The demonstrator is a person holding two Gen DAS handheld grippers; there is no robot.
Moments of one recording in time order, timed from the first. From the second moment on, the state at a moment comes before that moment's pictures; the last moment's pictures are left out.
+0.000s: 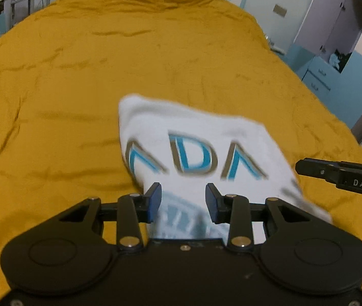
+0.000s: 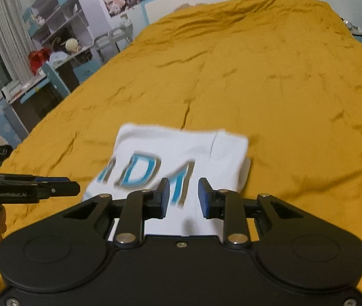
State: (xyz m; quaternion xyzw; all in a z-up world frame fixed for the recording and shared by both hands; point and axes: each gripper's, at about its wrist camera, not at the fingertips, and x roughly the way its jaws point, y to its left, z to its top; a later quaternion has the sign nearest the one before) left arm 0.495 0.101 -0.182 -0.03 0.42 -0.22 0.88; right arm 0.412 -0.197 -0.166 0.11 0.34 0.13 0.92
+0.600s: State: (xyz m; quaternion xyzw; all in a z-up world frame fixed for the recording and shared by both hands) left arm 0.478 0.107 -0.212 -0.06 0.45 -0.19 0.87; right arm 0.383 -0.208 -0.211 0.13 0.38 0.09 0.91
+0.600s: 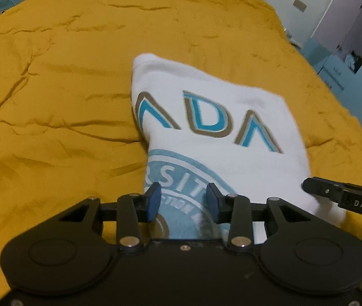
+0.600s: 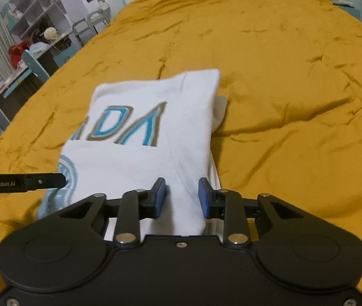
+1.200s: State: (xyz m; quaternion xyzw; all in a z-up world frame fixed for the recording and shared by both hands) left arm 0.413 0.101 -0.231 -0.02 0.46 -0.20 0.86; right arm 0.322 -0.192 -0.216 0.11 0.39 0.08 0.91
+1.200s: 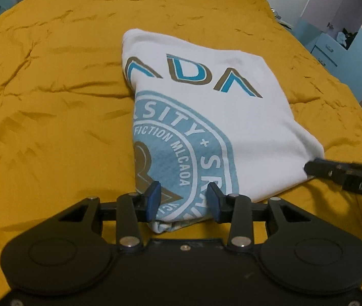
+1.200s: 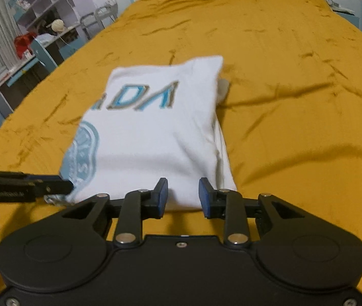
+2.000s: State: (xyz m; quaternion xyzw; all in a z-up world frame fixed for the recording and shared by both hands) left arm 0.402 0.099 -0.238 -0.04 0.46 -0.19 0.87; right arm 0.320 -0.177 -0.229 0.13 0.39 0.08 0.91
